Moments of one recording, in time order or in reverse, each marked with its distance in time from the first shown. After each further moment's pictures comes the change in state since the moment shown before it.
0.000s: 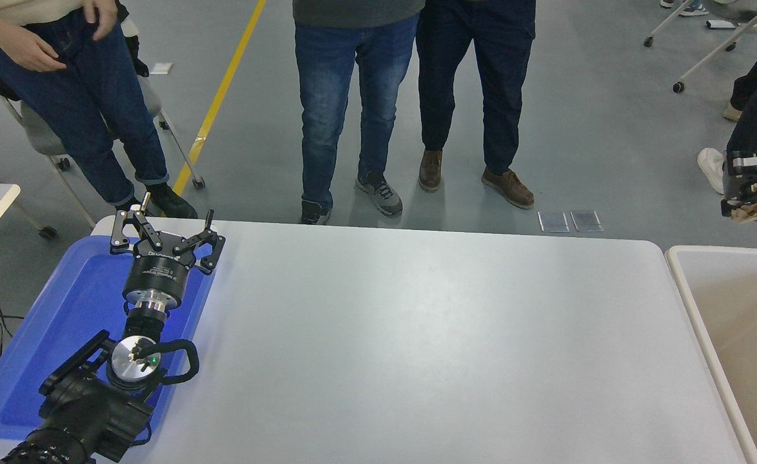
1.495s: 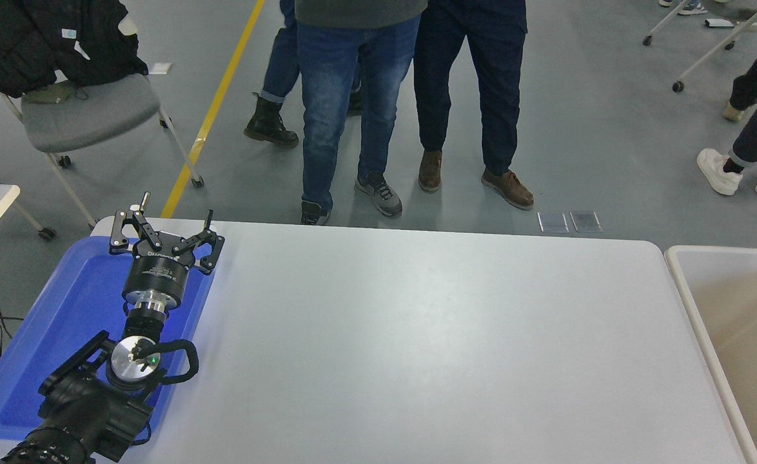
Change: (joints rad) left arm 0.000 0.000 0.000 0.000 -0.001 0.001 -0.001; right arm -0.628 -0.356 0.355 -0.475 -0.106 0.000 0.001
